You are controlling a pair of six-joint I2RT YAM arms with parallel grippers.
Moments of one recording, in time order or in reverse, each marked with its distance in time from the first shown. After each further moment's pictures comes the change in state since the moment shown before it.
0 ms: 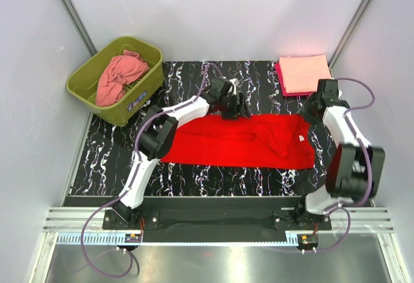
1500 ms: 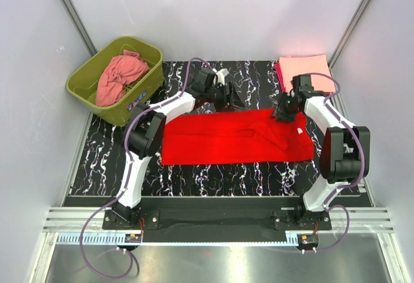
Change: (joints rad) left arm 0.117 -0.087 -0.088 0.128 0.251 -0.042; right arm 0.147 0.203 0.145 -0.056 -0.230 -0.100
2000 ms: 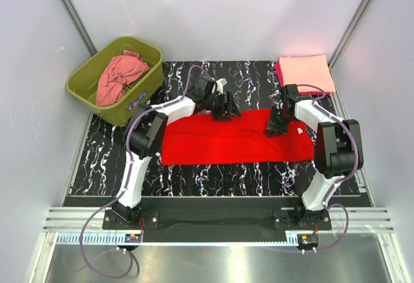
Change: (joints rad) left arm -0.006 0.000 -0.109 0.011 0.002 0.007; right arm 0.095 0.075 -0.095 -0.046 -0.026 -0.023
